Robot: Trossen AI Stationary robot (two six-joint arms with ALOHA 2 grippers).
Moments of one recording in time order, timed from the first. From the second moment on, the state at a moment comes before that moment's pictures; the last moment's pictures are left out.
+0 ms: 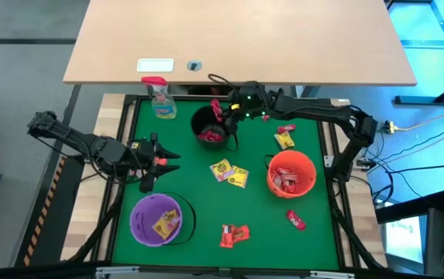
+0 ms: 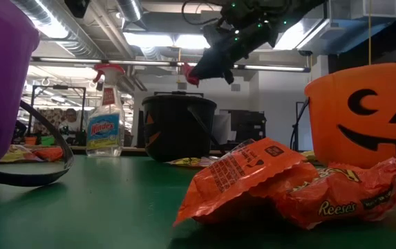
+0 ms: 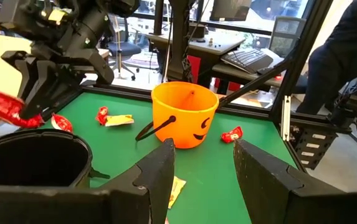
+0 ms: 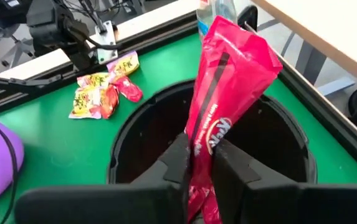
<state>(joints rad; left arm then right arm) -0.38 0.73 0.64 -0.08 -0.46 -0.23 -0.39 1.73 1.35 -0.16 -0.24 0.13</state>
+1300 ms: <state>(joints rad) -0.38 0.73 0.64 -0.07 -0.49 -0.23 0.09 1.31 1.36 -0.80 -0.11 0.26</state>
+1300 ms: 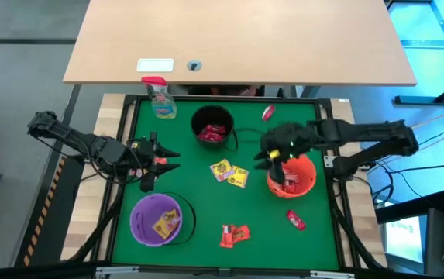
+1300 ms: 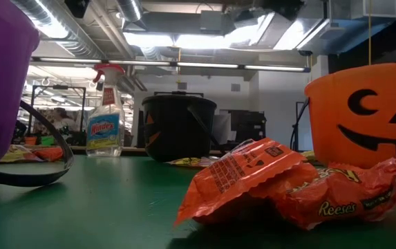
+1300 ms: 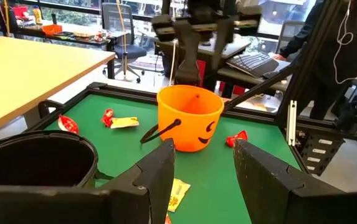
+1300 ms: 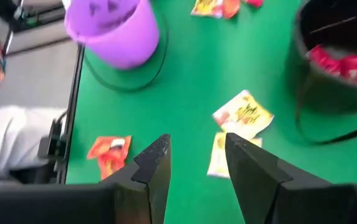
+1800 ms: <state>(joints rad) -0.38 0.73 0.64 -0.06 -0.49 -0.24 0.32 1.31 1.36 -0.87 -0.05 0.39</state>
